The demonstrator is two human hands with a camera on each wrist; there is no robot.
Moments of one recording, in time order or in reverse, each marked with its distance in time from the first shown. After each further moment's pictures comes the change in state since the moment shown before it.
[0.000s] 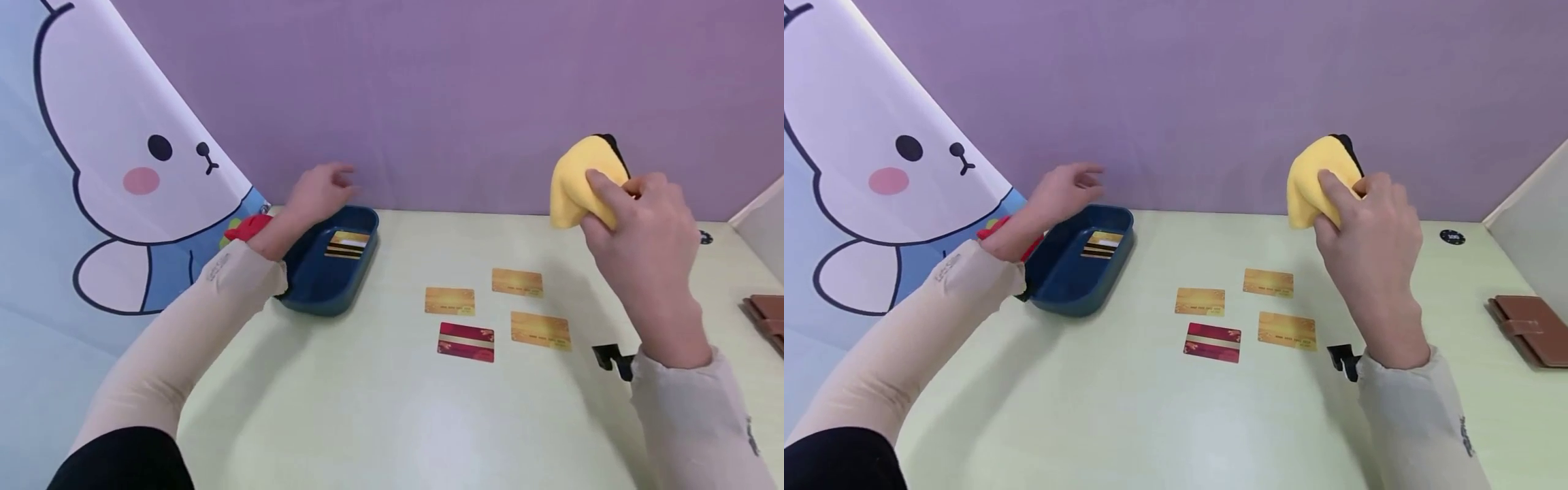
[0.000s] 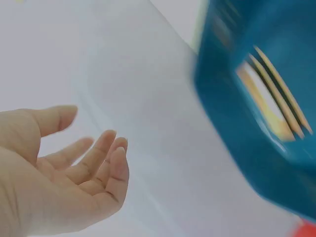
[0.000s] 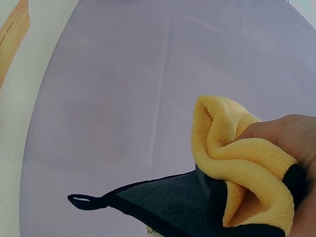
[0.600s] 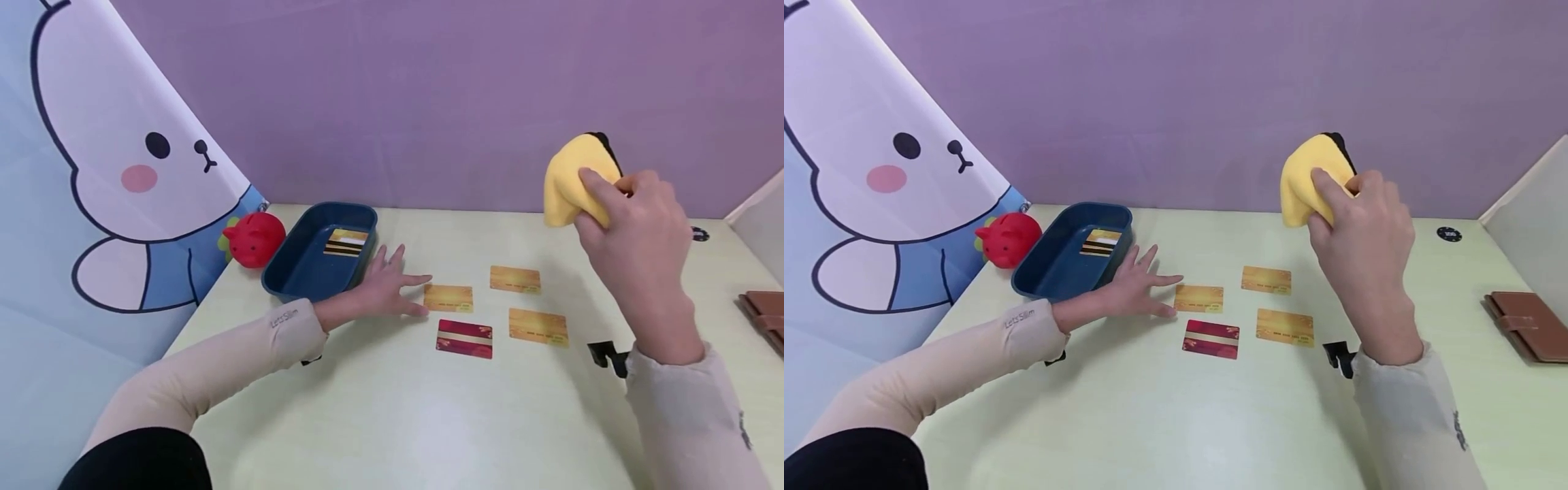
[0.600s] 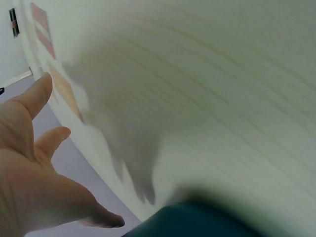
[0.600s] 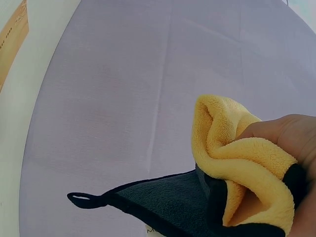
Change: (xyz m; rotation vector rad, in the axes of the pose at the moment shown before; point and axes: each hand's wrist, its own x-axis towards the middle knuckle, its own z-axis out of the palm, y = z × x) left_hand -0.051 0.011 0.144 0.249 -0.360 0.164; right_hand 0.000 -0.003 0.001 0.013 -0.010 -0.009
